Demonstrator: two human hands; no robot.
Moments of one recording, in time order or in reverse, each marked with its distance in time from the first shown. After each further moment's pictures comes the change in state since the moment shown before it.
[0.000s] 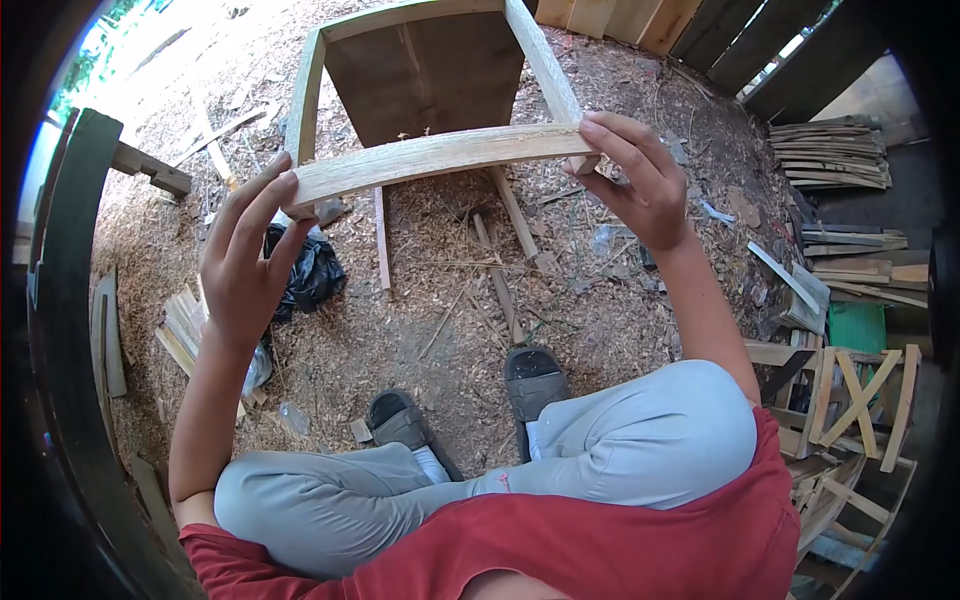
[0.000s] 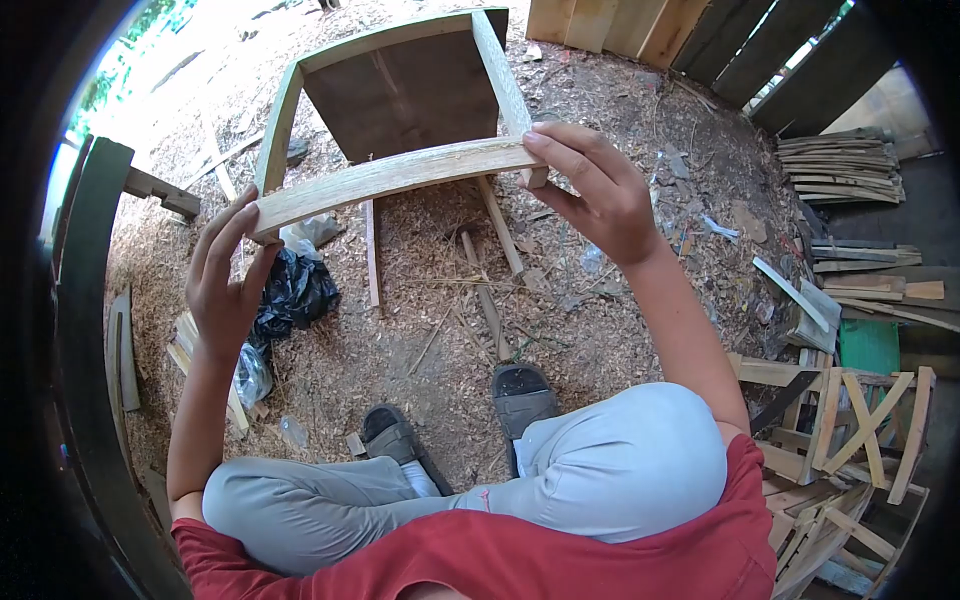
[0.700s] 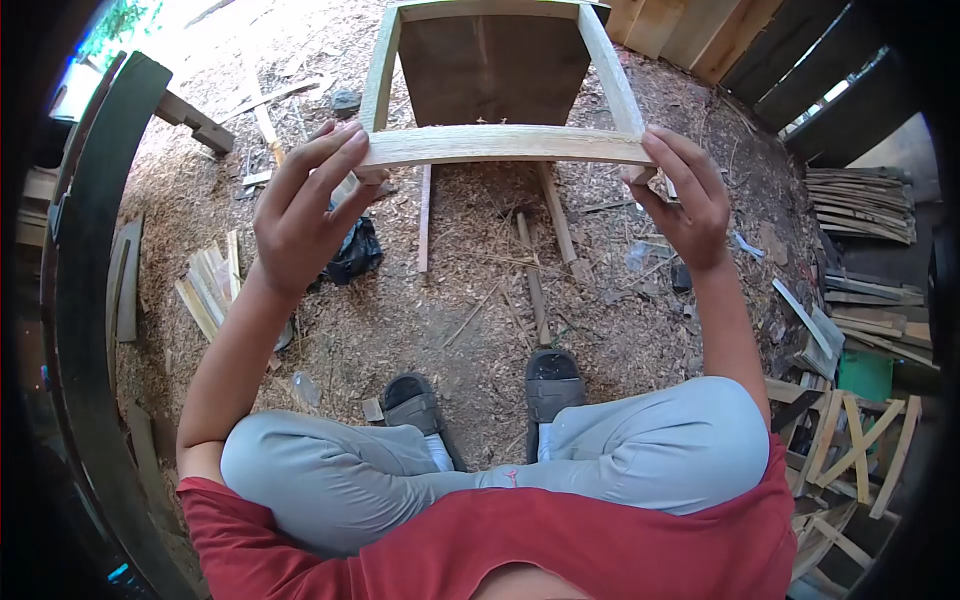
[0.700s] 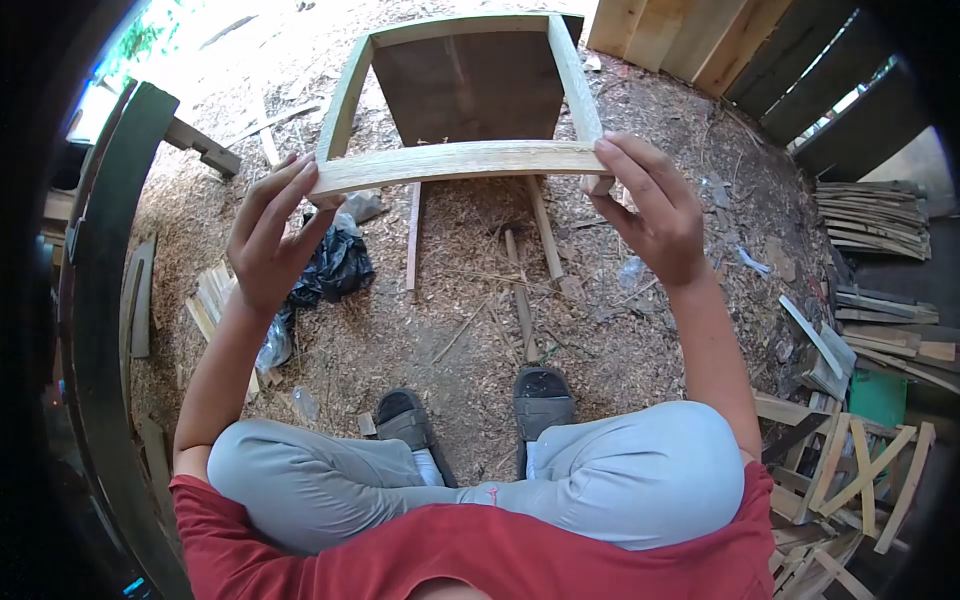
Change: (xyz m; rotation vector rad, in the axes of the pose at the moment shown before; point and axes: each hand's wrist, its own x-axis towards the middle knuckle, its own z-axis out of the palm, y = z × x) left_hand 0.009 -0.001 0.010 0.005 0.187 0.118; right_hand 0.007 -0.008 0.000 -0.104 -0.032 -0.005
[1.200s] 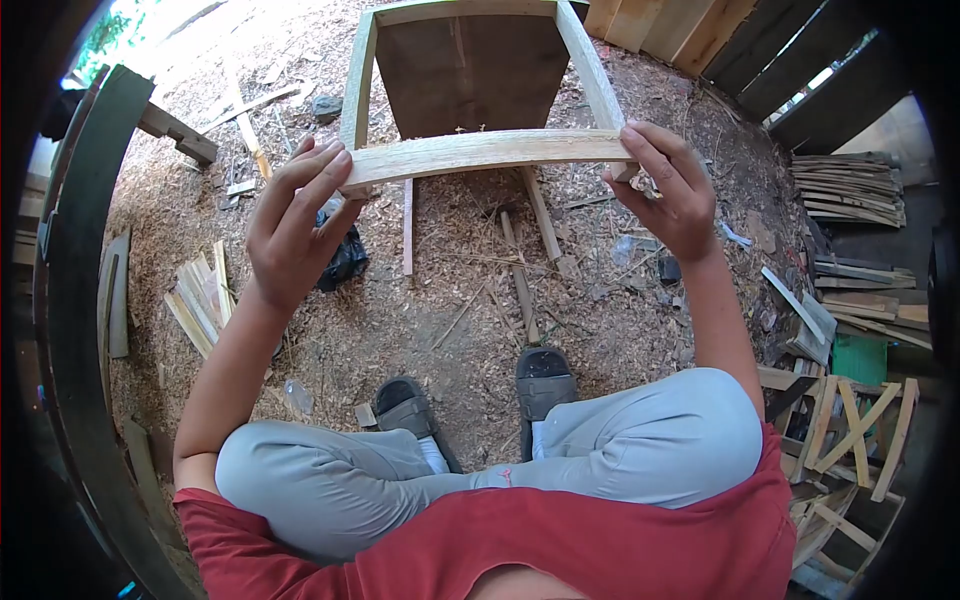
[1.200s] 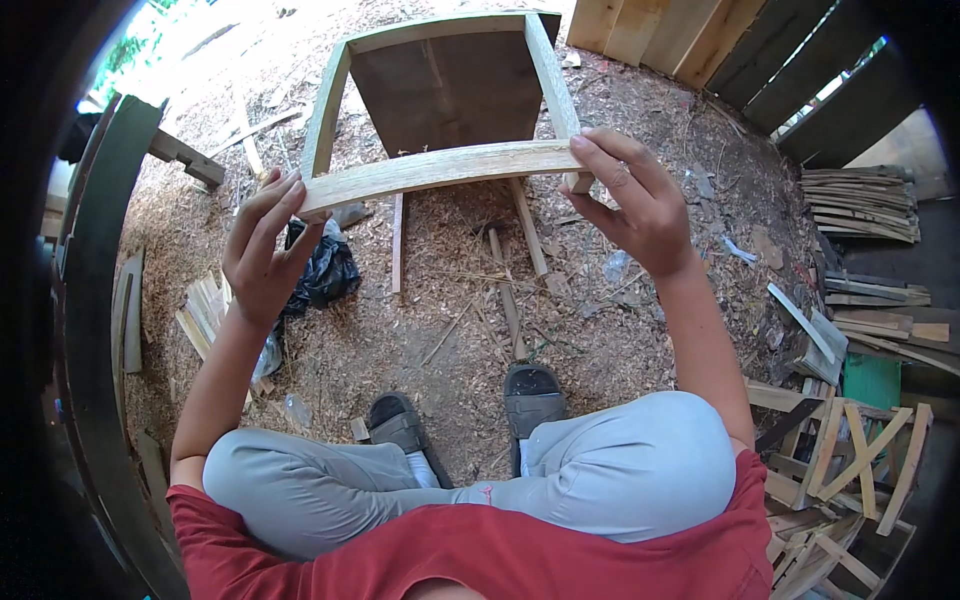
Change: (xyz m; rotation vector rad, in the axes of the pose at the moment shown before) left_hand -0.014 0.002 0.007 -0.023 0.008 -0.019; right_hand -0.003 0.004 -0.003 0.034 -0.039 -0.022
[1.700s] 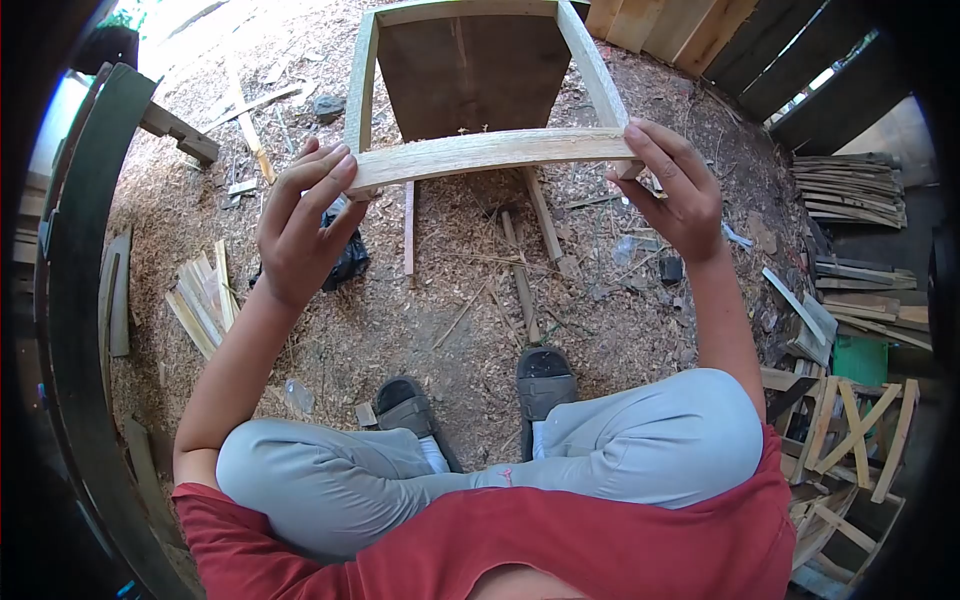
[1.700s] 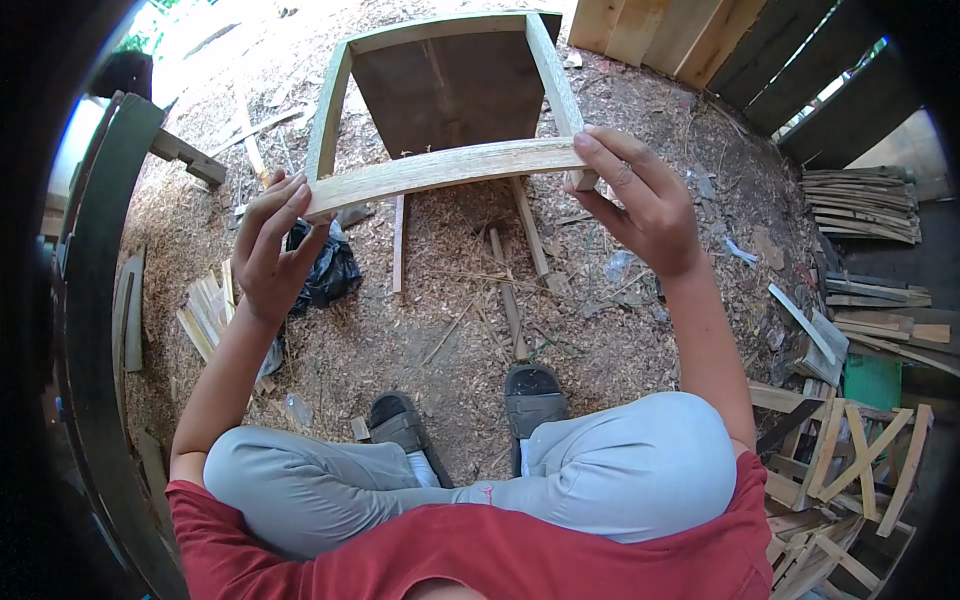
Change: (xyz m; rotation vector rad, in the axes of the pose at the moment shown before) left_hand -0.009 -0.001 0.008 0.021 0.015 -0.009; right_hand 0.005 0.000 -0.007 0.005 -0.033 -0.008
